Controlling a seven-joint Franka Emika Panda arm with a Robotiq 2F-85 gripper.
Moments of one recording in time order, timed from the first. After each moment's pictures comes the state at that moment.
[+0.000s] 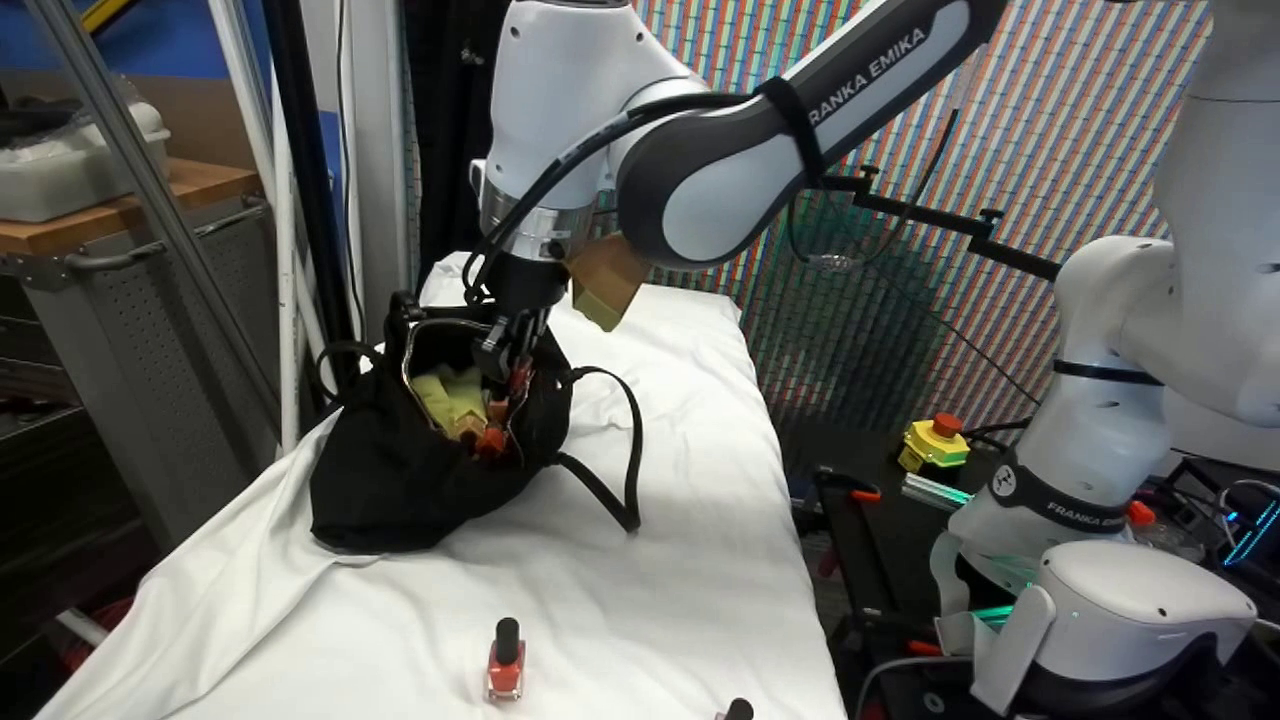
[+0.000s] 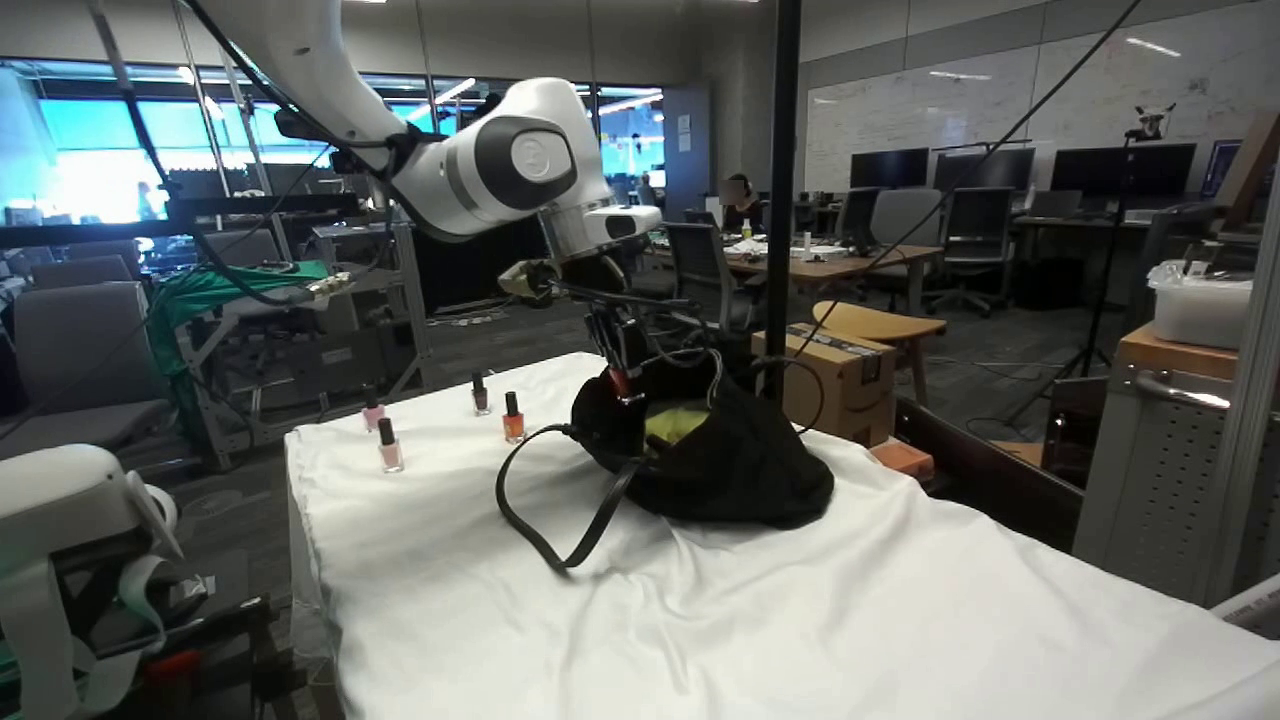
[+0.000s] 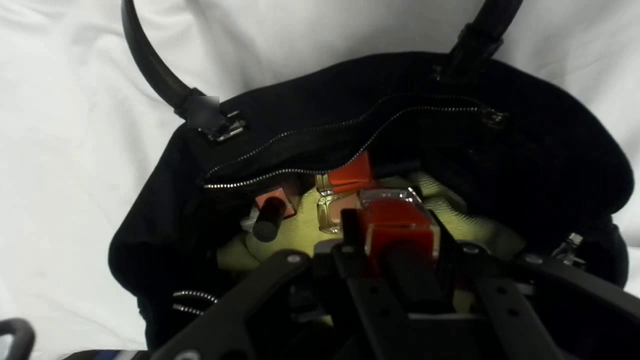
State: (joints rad) arm 0.12 0.28 0.00 -2.00 -0.30 2.43 0.46
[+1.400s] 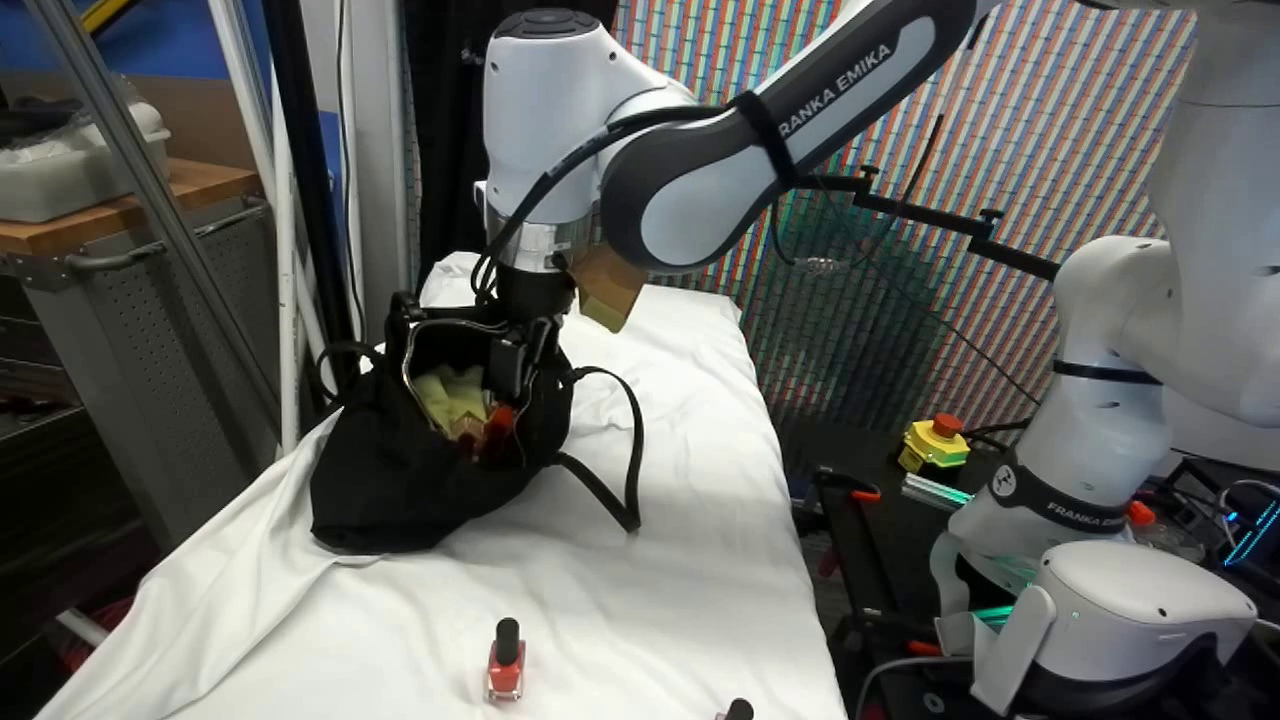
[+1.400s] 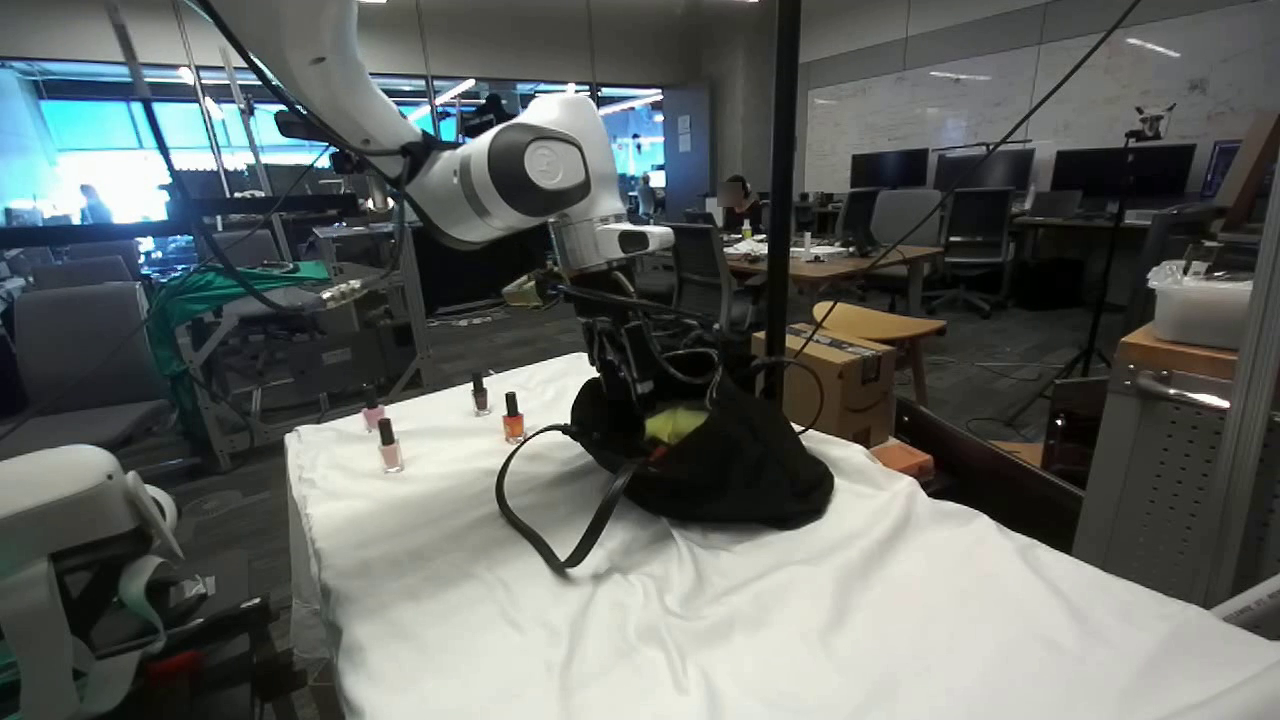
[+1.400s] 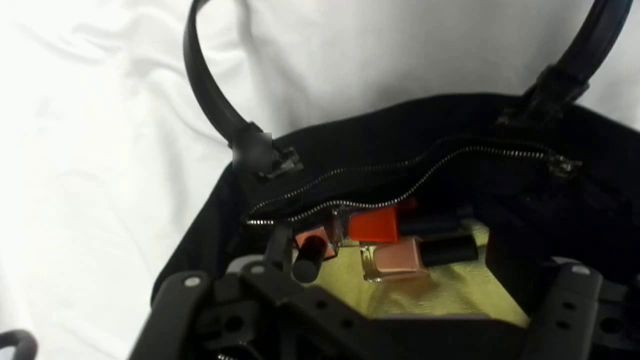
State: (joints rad) arm 0.14 0.31 -0.05 -1.98 -0.30 2.33 0.41
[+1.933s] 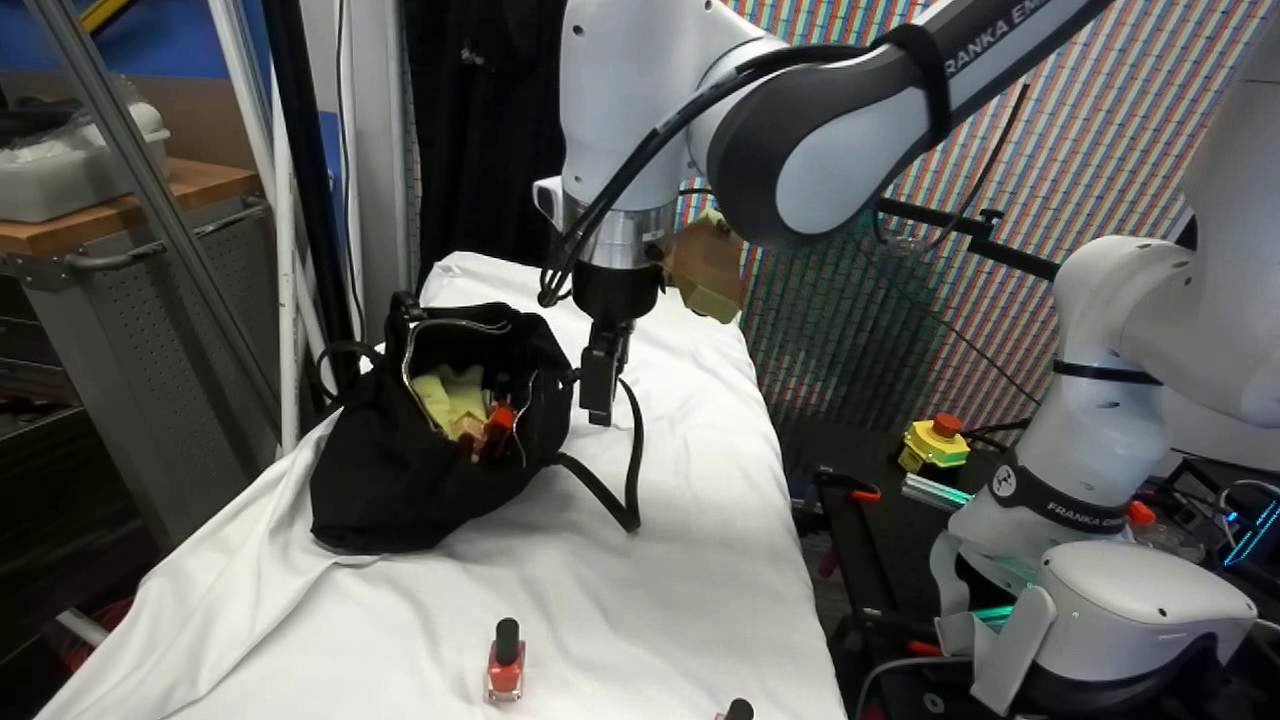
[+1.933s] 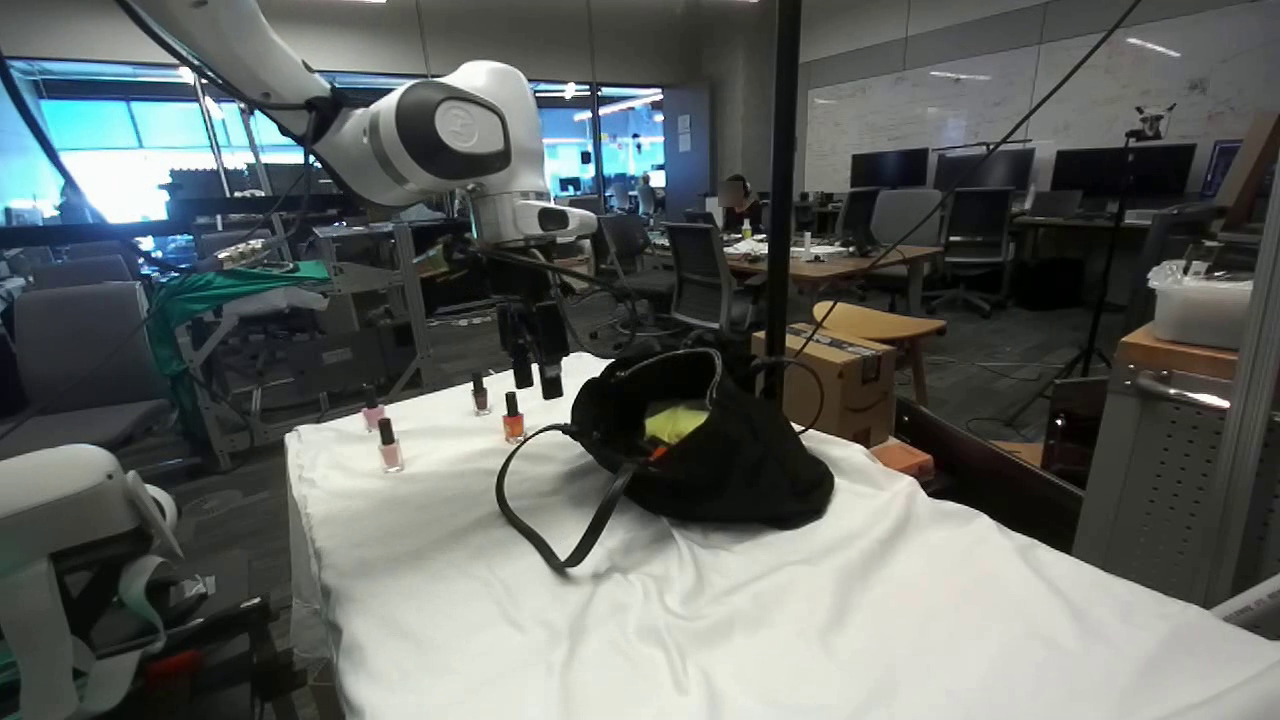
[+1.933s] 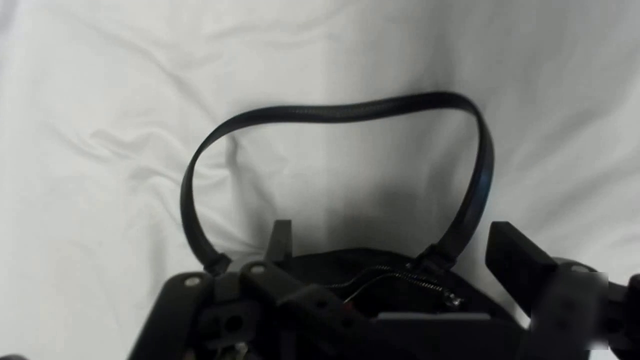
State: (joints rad) arm 0.14 0.09 0.05 -2.18 -0.25 2.20 0.35
